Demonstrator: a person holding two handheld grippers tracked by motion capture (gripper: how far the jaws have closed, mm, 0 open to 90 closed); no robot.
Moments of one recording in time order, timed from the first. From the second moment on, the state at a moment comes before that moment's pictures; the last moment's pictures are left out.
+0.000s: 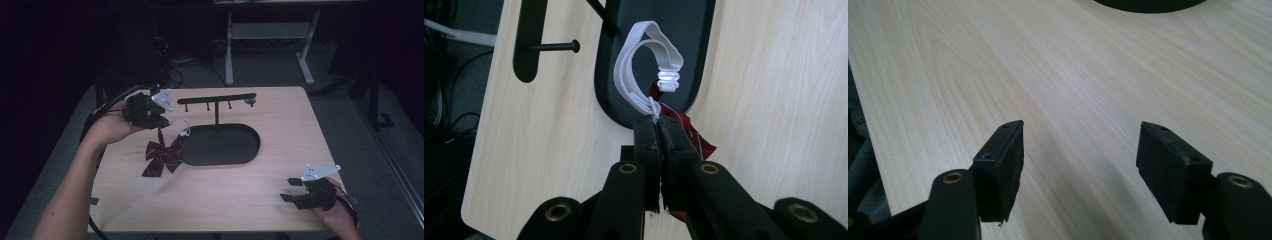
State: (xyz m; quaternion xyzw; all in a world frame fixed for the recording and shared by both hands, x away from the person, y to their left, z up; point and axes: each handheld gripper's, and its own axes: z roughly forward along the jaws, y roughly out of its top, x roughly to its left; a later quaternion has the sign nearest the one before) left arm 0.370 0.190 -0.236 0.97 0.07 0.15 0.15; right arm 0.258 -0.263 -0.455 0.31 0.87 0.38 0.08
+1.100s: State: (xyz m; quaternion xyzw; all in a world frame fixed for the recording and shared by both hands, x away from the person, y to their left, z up) left arm 0.393 0.180 -0.218 0.97 0.08 0.16 0.15; right arm 0.260 -0.267 -0.455 0.32 0.86 0.38 0.07
